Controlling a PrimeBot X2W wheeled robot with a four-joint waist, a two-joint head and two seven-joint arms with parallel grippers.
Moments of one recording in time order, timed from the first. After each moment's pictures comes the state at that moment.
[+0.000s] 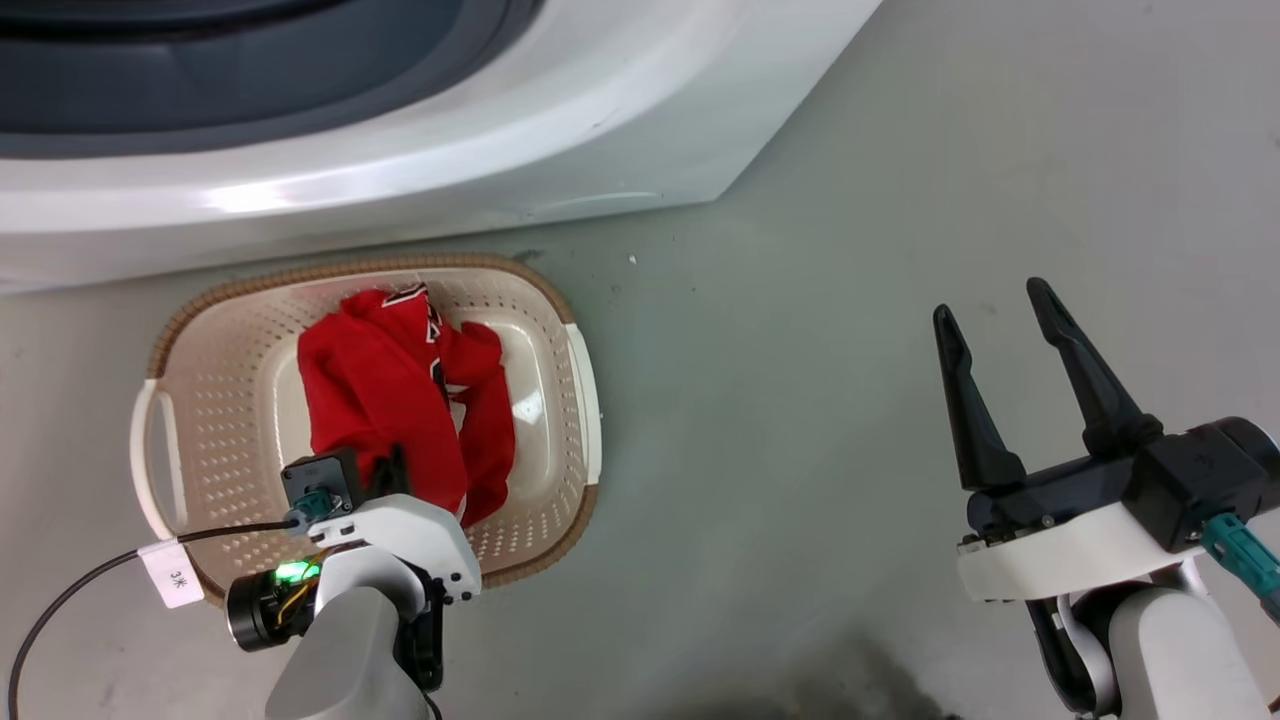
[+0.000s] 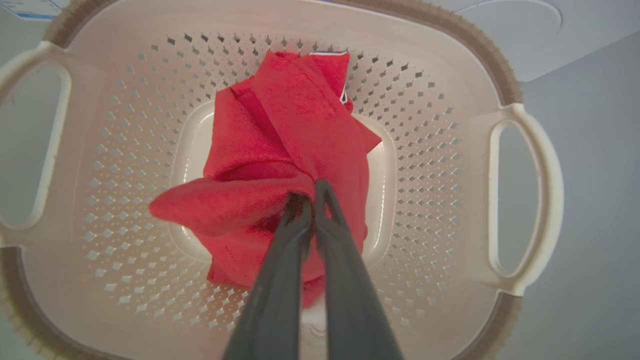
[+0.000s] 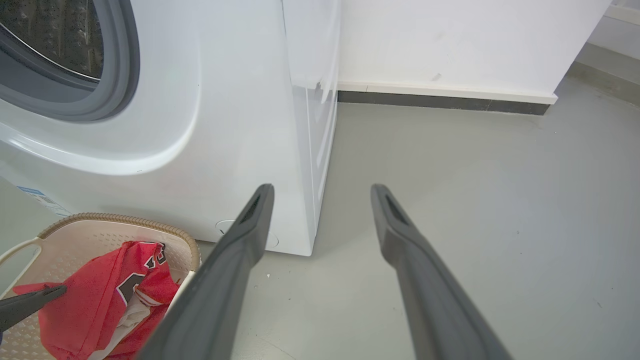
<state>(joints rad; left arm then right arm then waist) -0.48 0.05 -0.06 0.89 -0.31 0.11 -0.26 -0.17 -0.10 0.12 -0.10 0.08 0.13 -0.16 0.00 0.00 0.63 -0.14</state>
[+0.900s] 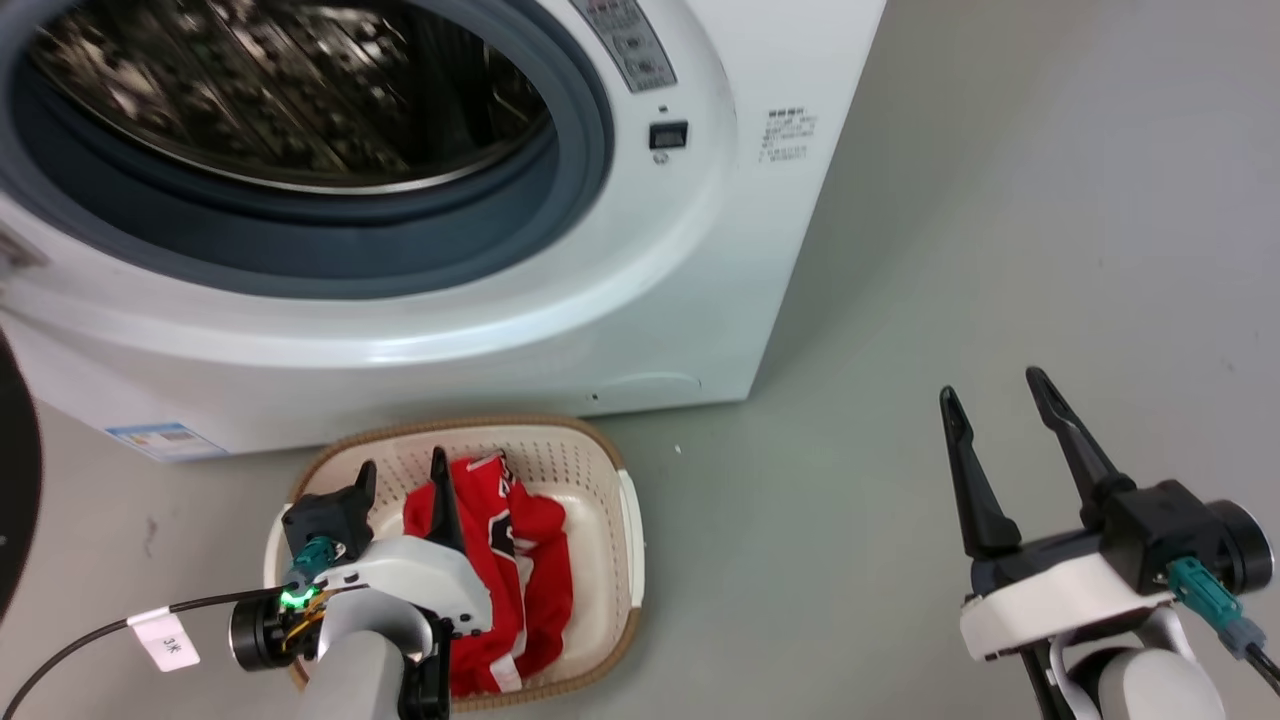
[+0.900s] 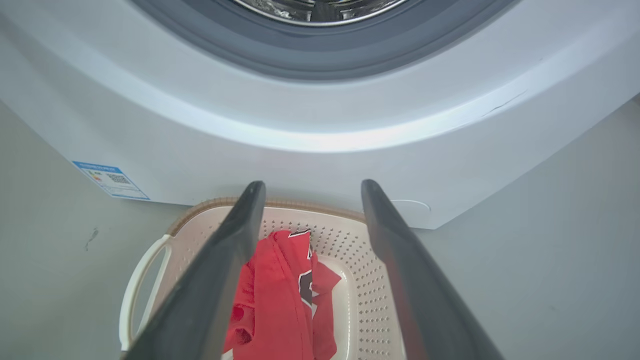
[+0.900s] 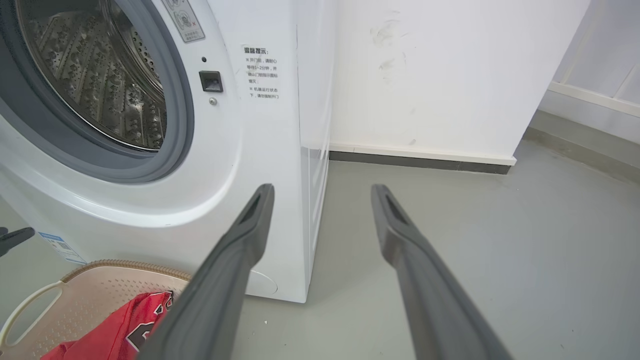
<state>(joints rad) -0.32 0.05 -0.07 0.65 -0.29 0.09 -0.26 -0.09 -0.06 0.07 -0.01 0.03 0.13 -0.16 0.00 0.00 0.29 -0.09</state>
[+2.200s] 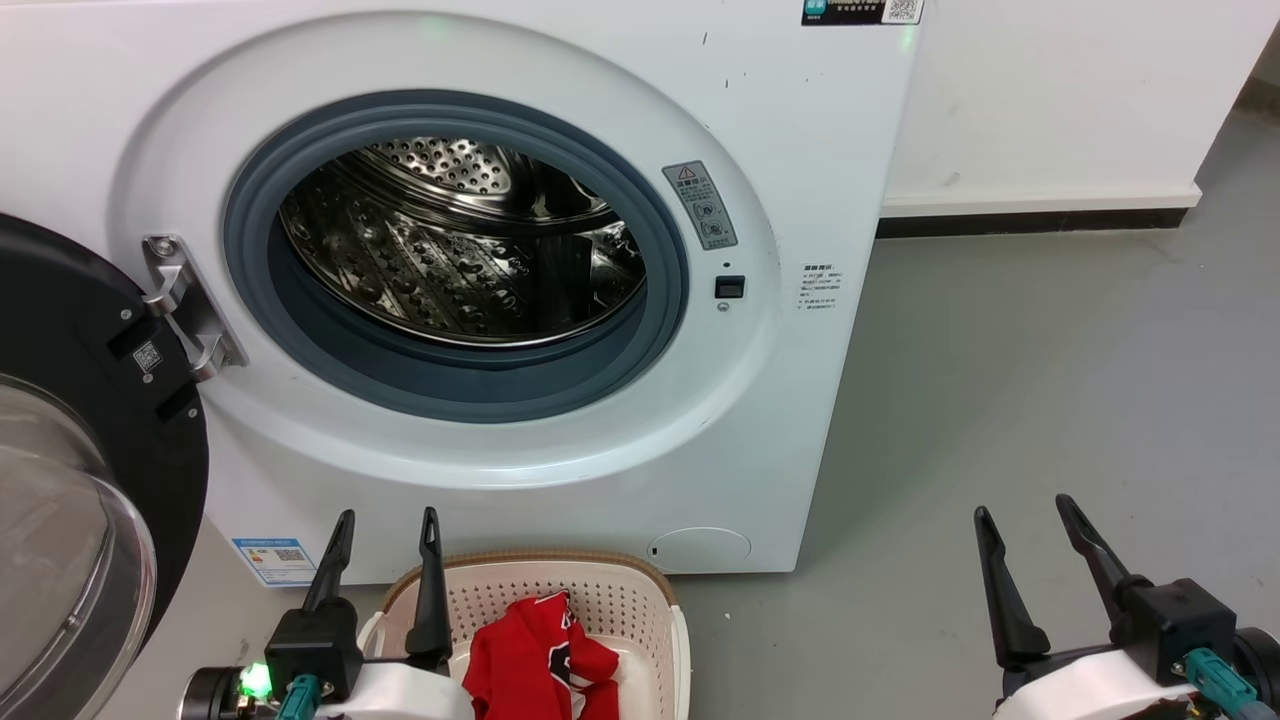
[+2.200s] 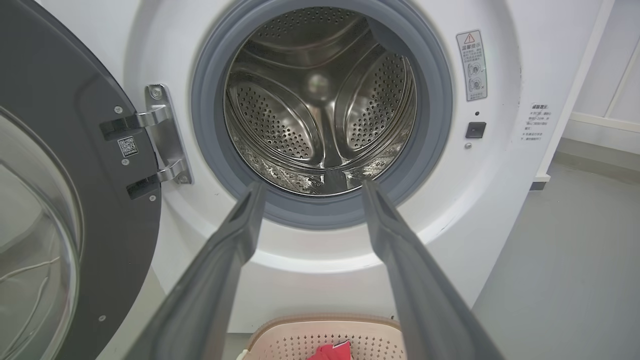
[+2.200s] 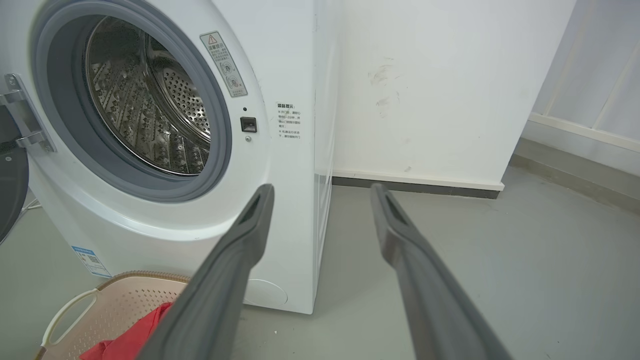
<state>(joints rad) 0.03 0.09 -0.10 0.12 -0.11 0.09 -0.26 0.11 -0.05 0.00 -0.05 0.03 0.13 -0.09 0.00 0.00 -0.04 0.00</state>
